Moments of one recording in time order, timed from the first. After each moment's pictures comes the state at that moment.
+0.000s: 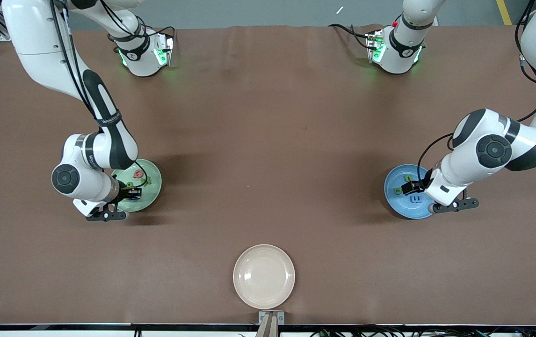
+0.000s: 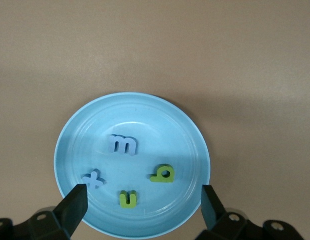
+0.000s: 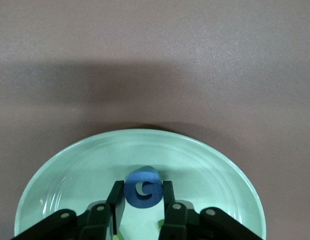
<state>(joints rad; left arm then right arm) 0.87 0.68 -1.08 -1.91 0.72 2.12 -0.69 0.16 0.57 -0.10 -1.91 0.08 2.34 -0.03</state>
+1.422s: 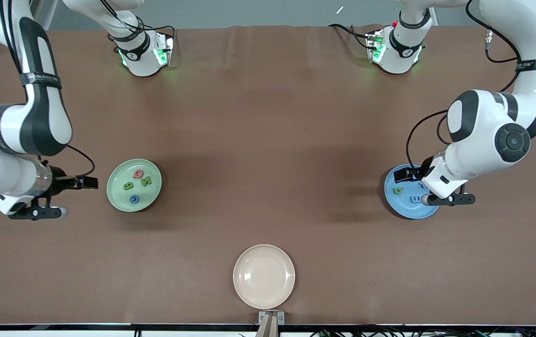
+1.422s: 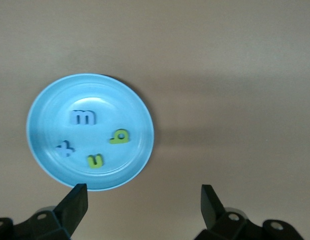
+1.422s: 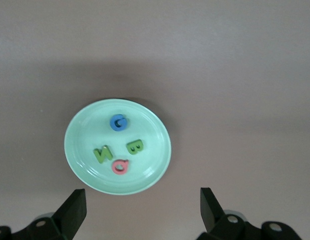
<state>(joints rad) -0.09 0.27 -0.05 -1.85 -0.11 2.04 -0.12 0.07 0.37 -0.12 -1.61 0.02 1.78 -0.08</state>
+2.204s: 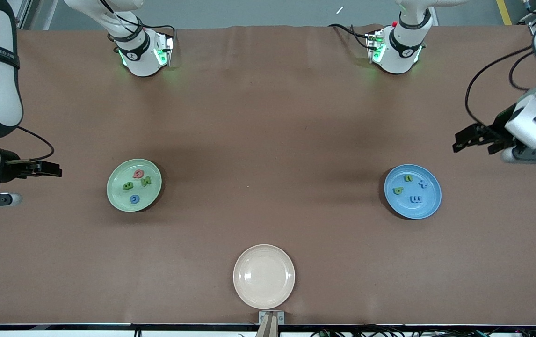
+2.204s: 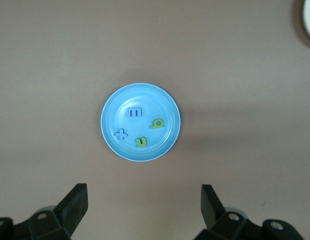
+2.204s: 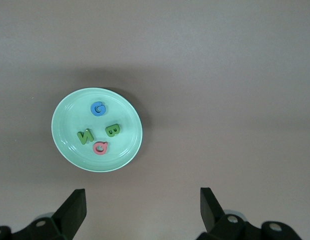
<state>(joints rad) 0.01 -0.04 -0.03 -1.82 -0.11 1.83 0.04 -0.01 0.31 -0.12 -1.52 -0.01 1.66 -0.16</state>
